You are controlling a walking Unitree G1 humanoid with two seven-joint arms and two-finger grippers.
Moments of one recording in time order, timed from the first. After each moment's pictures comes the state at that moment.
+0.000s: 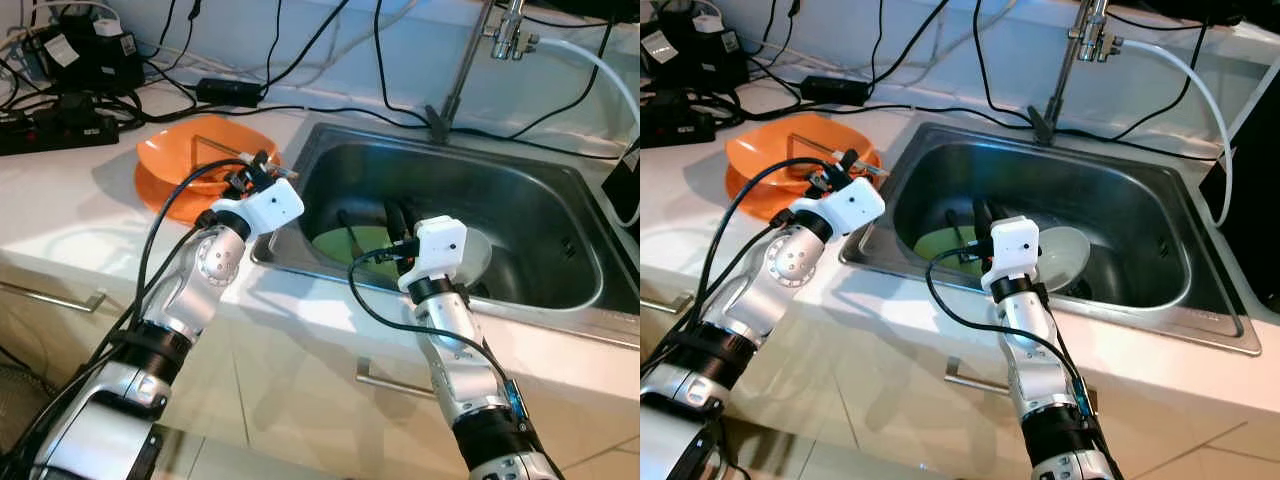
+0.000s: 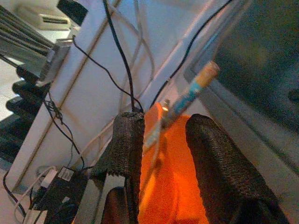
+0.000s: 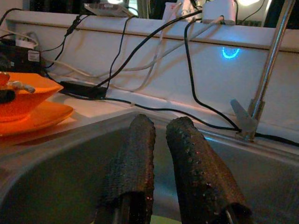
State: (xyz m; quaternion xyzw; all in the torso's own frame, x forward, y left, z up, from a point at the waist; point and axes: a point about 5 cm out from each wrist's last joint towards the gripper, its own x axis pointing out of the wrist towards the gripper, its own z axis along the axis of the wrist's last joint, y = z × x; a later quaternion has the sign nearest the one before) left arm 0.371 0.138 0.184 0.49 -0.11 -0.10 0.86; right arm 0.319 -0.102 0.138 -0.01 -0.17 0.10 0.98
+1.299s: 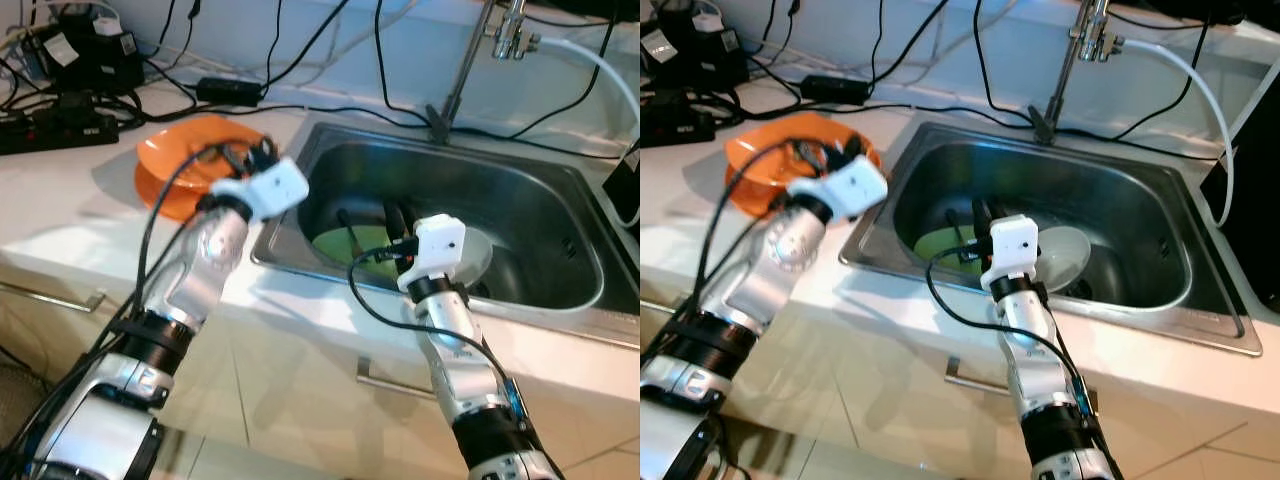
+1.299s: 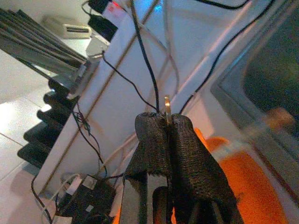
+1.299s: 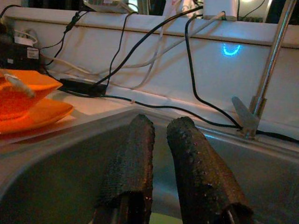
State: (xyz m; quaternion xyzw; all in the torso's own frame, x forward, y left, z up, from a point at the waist) left arm 0.370 0.131 0.220 0.49 -0.14 -0.07 0.86; right arm 0.320 -0.102 0.138 -0.01 -0.17 0.10 0.98
